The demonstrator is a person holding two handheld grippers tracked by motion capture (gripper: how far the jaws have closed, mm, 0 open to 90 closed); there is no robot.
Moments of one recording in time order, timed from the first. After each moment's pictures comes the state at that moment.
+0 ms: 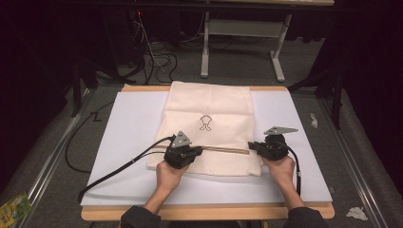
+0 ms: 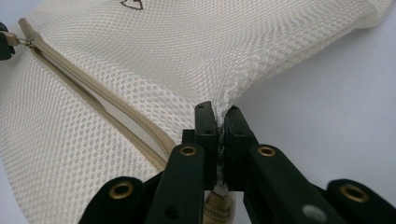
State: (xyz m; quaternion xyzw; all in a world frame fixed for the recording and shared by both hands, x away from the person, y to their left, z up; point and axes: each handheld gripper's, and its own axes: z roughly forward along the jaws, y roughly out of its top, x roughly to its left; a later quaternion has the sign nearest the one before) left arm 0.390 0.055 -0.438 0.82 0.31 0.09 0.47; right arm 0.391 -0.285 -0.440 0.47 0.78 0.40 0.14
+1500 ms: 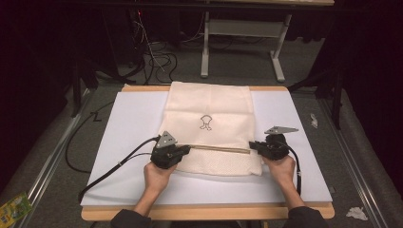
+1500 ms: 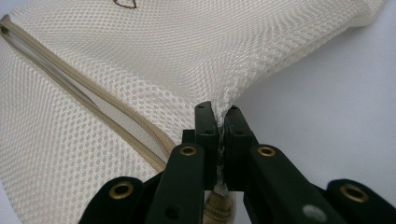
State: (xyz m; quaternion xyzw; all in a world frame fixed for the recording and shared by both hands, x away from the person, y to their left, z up) left arm 0.387 0.092 -0.435 0.81 0.34 0.11 0.48; right arm 0.392 -0.288 -0.440 0.48 0.77 0.39 0.14
